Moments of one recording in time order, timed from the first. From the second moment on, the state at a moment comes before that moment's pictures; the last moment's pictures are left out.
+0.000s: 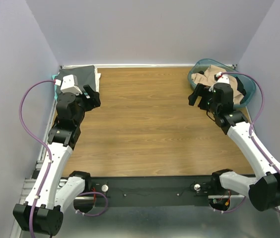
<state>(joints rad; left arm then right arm) -0.16 0.87 0.89 -0.23 -0.10 -0.36 0.24 1.13 0.96 -0.29 0.11 0.37</state>
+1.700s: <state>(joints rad) -0.16 0.69 0.93 -0.42 -0.05 -0.51 -0.06 2.12 1.78 -0.55 0.28 0.34</state>
